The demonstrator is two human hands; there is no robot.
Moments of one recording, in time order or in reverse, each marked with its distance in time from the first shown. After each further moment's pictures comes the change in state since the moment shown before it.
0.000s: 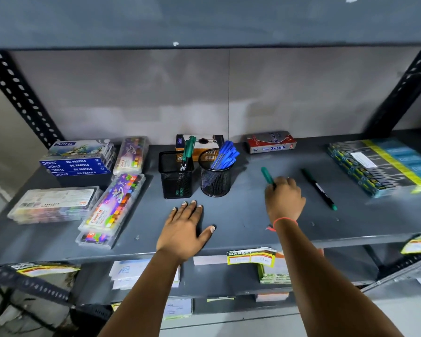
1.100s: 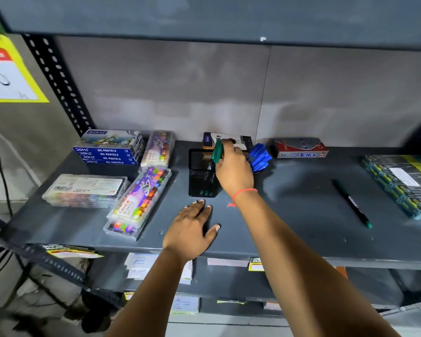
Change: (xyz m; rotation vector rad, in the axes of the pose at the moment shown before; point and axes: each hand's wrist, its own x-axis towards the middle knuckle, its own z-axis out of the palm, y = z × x) left_hand -0.011 -0.032 -0.013 -0.059 0.046 -0.040; right_hand -0.039 -0.163 -0.002 0.198 -0.328 -0.487
